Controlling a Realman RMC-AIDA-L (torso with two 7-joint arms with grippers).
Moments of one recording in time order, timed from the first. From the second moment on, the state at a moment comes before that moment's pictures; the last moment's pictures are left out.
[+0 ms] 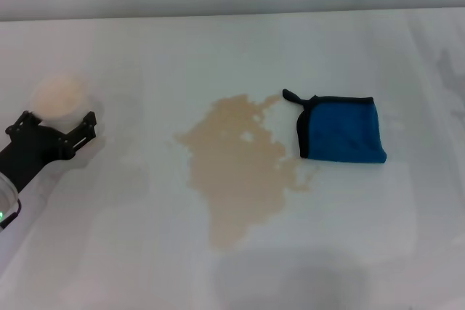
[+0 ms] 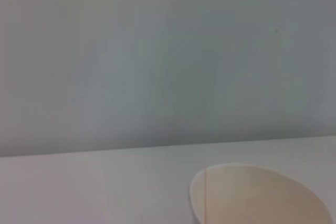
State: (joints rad) left arm -0.50 -2.09 1.18 0.08 -2.38 -0.94 2.57; right arm 0.49 2.03 -0.70 0.05 -0.45 -1.08 0.46
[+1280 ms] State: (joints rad) left arm -0.42 -2.10 1.17 0.02 -2.39 -1.06 2.56; right arm 0.49 2.03 -0.70 0.05 -0.45 -1.08 0.47
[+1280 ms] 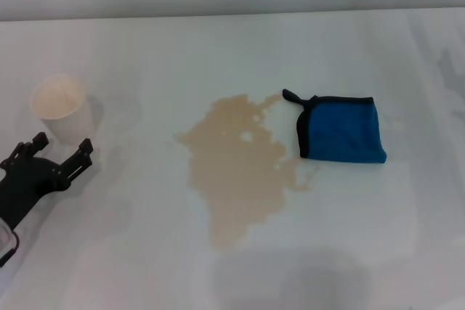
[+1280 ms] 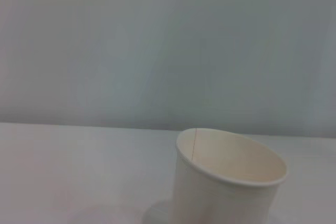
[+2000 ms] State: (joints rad) left arm -0.30 -2.10 1.17 0.01 -2.53 -1.22 2.53; right arm 0.48 2.01 -0.75 -0.13 -0.91 -1.10 0.95
